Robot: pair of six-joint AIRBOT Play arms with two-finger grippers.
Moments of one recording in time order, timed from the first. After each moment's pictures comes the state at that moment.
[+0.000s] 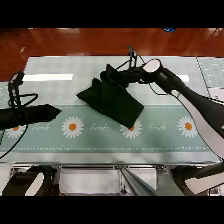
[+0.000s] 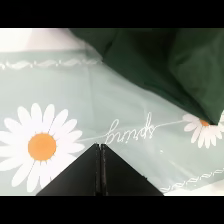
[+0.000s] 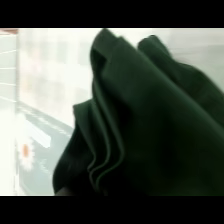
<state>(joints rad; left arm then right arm) 0.03 -0.63 0.65 1.02 -1.11 -1.40 0.44 -1.72 1.46 -0.54 0.78 1.46</state>
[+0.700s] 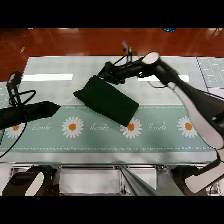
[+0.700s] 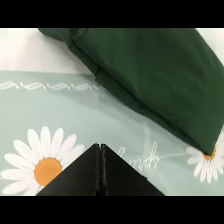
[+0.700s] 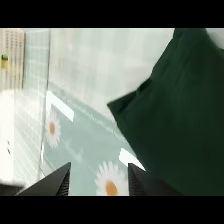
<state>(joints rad) 0.06 -0.65 0.64 0.99 -0.98 -1.41 0.34 -1.74 1.61 -0.53 1.06 1.43</state>
